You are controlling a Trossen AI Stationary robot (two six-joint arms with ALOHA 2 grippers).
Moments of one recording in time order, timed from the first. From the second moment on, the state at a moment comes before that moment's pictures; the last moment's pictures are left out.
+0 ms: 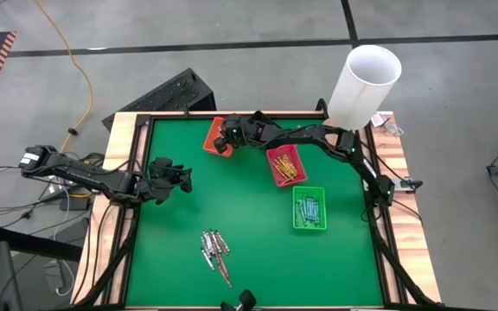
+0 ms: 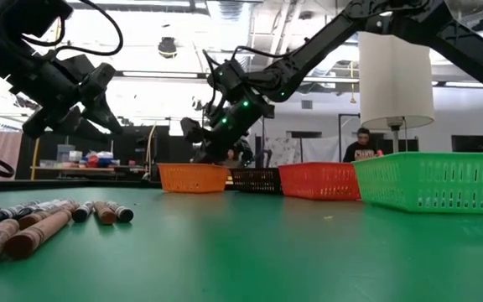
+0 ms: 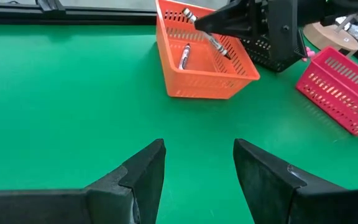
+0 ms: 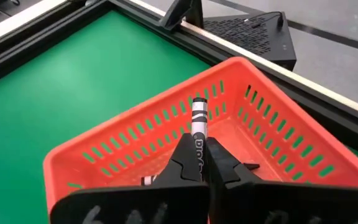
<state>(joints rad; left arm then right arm) -0.18 0.78 0.29 -0.22 -0.88 -1.01 -0.36 2.25 1.69 0.03 0.21 0.39</state>
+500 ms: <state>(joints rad) -0.18 0.78 0.29 -0.22 -0.88 -1.01 -0.36 2.25 1.69 0.04 0.21 0.39</state>
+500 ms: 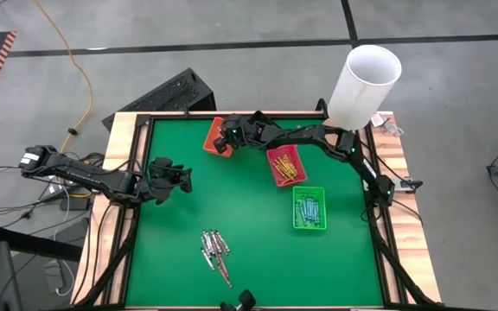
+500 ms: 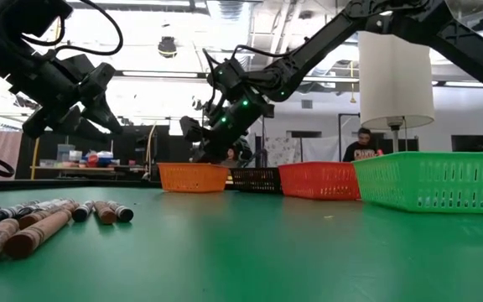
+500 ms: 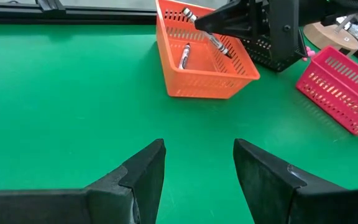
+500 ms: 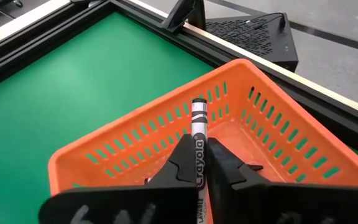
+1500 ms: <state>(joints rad) -0.18 0.78 0.29 -0.22 -0.87 -1.01 -0.36 2.25 1.69 0.04 0.20 0.36</state>
